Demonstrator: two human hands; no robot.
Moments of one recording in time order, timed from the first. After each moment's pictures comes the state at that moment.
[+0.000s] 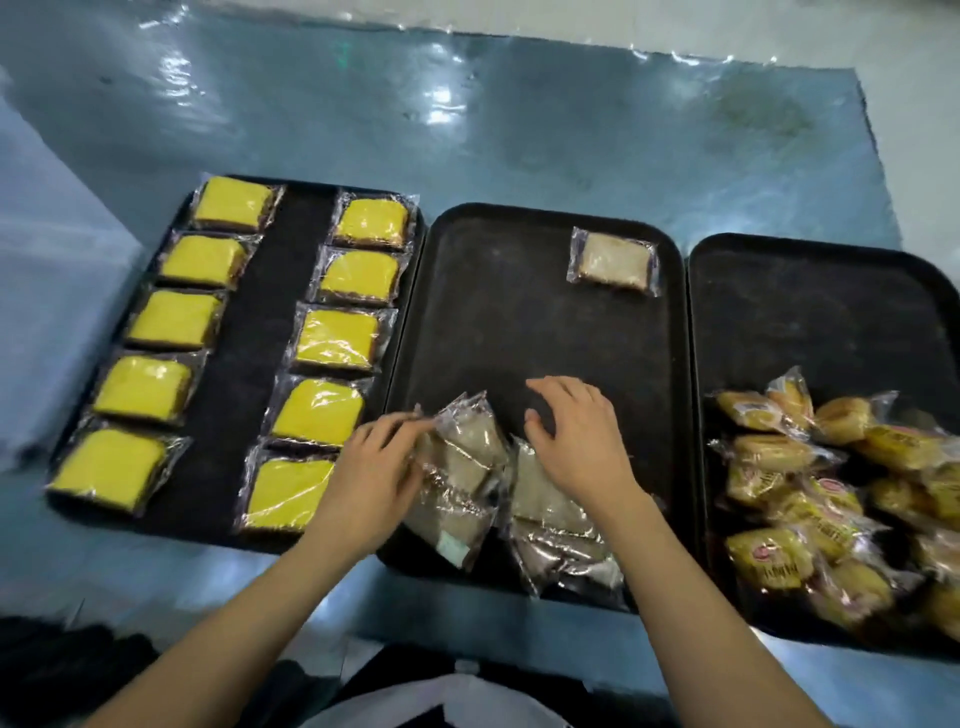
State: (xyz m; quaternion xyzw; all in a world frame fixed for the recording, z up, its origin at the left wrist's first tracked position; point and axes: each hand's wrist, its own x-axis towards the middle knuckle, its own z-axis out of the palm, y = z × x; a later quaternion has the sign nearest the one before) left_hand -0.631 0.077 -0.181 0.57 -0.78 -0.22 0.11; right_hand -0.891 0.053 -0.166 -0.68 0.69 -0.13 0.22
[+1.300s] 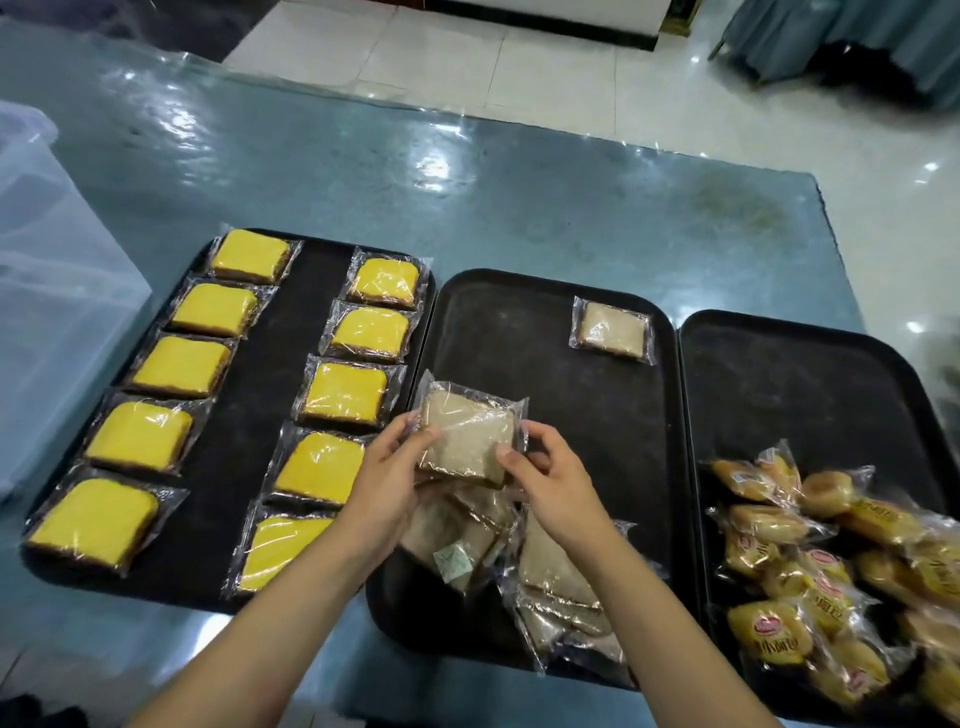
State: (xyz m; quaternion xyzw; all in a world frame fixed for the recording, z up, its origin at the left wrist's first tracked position) left_hand -0.668 0.026 -0.113 0.54 -0.22 -0.67 0.46; right_hand -0.843 0.044 -0.118 -0.38 0.65 -0.32 0.57
